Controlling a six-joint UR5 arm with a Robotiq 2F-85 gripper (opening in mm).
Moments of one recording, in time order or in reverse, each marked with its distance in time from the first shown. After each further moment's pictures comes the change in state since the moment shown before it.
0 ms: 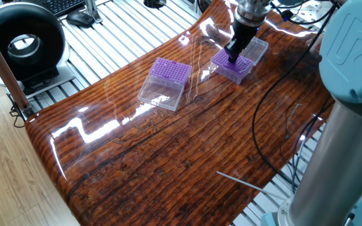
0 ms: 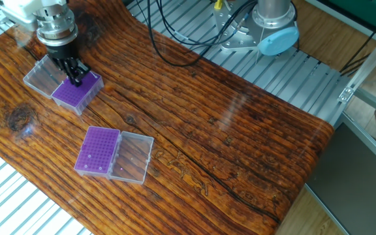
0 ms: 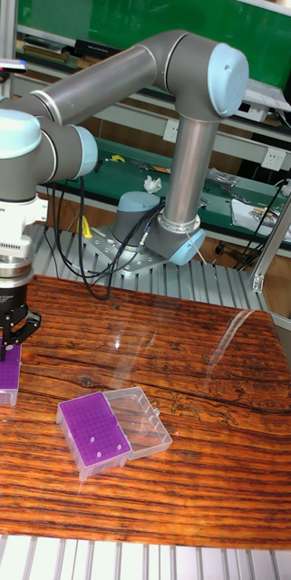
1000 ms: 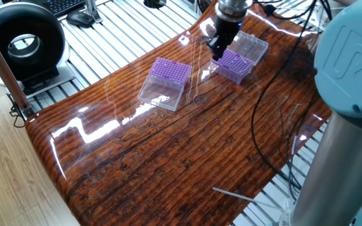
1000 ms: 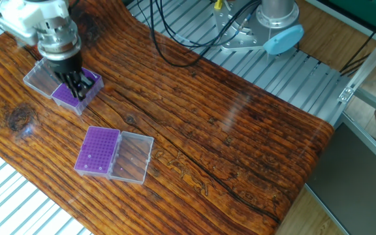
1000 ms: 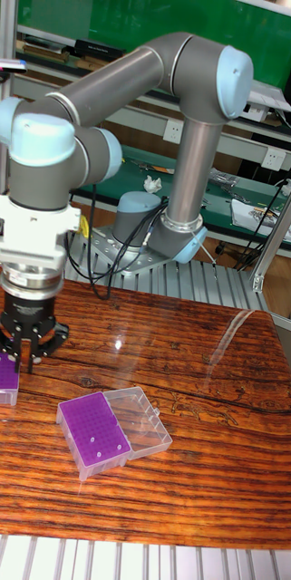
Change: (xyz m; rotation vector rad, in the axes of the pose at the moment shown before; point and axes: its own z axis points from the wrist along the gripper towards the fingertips) arm -0.040 0.052 -0.008 -0.010 -0.011 0.017
